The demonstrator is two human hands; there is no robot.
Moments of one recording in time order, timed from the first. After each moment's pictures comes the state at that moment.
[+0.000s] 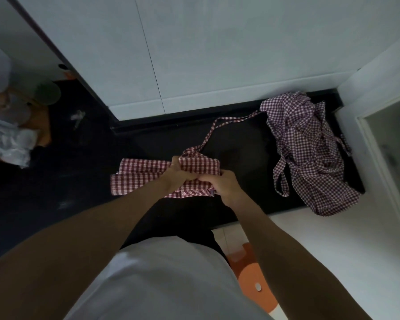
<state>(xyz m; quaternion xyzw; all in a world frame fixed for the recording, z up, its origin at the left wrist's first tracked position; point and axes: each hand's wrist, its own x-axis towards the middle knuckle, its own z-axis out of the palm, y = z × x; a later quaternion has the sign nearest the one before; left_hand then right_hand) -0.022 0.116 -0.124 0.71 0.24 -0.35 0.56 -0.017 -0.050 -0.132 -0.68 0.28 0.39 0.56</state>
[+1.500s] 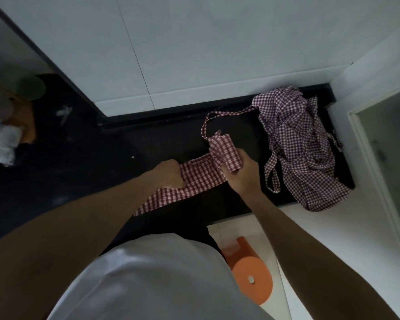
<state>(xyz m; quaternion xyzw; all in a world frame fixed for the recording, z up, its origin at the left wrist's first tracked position) -0.007 0.110 -0.118 0.85 0.08 -0.46 0.25 -0.010 -0.119 -0.135 -0.90 0.02 0.07 0.43</state>
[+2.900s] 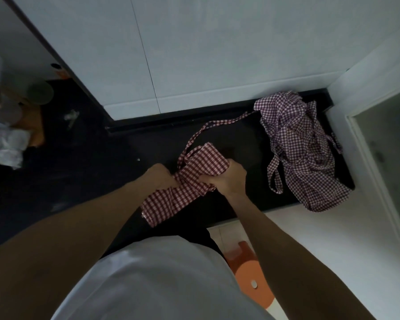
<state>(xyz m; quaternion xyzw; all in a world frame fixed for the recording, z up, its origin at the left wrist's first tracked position) -0.018 0.140 -0.126 0.78 0.24 -0.50 0.30 -0.023 -0.070 -0.137 -0.89 0.11 0.15 0.41</state>
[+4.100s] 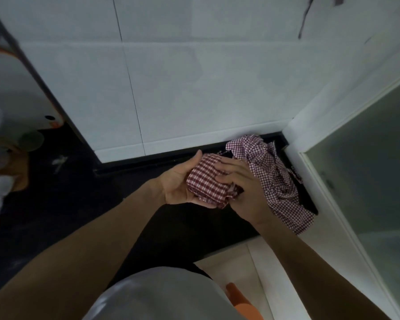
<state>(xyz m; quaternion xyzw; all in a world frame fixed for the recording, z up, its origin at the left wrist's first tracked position) 0.020 0.078 -0.008 0.38 0.08 -0.47 0.79 -0.001 -0.140 -0.022 -0.85 -0.32 -0.13 0.40</state>
